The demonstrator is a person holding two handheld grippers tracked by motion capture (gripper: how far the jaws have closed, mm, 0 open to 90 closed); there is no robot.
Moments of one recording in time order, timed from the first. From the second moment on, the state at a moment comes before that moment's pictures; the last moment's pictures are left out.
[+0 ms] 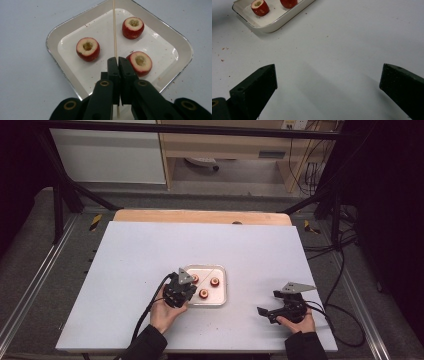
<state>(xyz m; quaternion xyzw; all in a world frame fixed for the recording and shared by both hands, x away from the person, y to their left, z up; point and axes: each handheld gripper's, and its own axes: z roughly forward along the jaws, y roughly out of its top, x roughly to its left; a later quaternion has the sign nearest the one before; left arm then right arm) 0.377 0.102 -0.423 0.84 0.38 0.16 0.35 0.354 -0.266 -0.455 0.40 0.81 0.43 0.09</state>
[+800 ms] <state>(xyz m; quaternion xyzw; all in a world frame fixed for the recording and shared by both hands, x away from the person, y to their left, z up) 0.365 0.104 -0.400 0.88 0.31 0.14 0.34 0.352 -0.225 -0.433 0.32 0.86 0.37 0.17</state>
